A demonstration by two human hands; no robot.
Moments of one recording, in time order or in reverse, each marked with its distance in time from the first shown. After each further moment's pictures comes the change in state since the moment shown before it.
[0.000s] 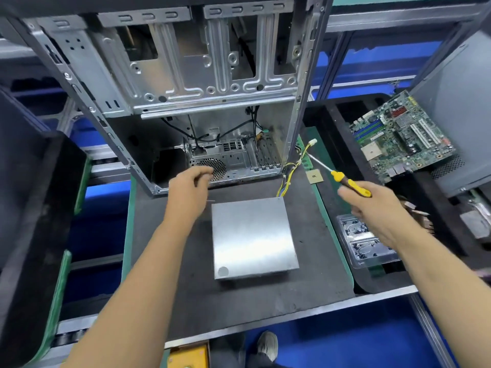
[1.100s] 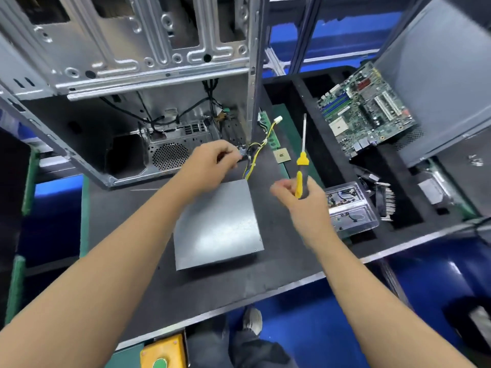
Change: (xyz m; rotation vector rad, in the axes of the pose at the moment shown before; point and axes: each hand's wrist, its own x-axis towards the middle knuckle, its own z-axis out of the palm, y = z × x) left_hand 0.009 0.071 0.058 -0.047 -0.464 0.245; right_hand -0.043 0.021 0.066 0.243 0.068 -0.145
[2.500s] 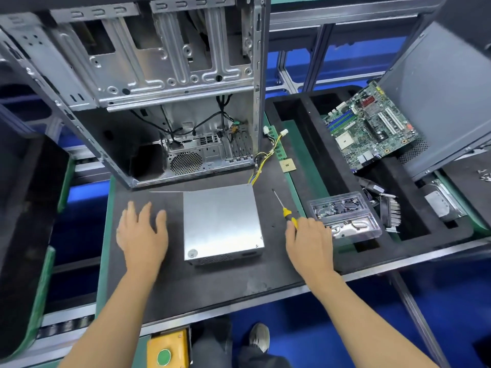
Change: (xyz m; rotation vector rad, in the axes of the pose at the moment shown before) left_hand -0.145 -0.112 0.004 0.412 0.561 -0.529; right_hand -0.028 0.072 -0.021 -1.283 0.132 -0.330
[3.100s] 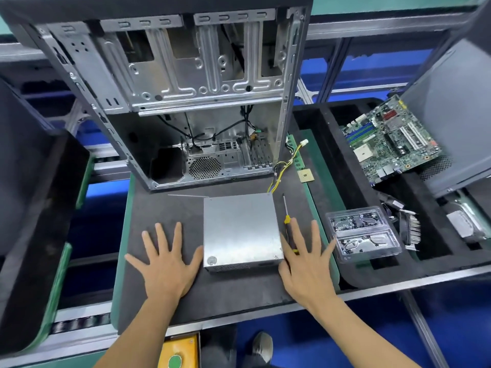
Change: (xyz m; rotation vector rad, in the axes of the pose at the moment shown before) left_hand -0.040 -0.029 0.017 0.470 -0.287 0.041; right_hand -0.025 -0.016 0.032 -0.088 -0.130 -0.344
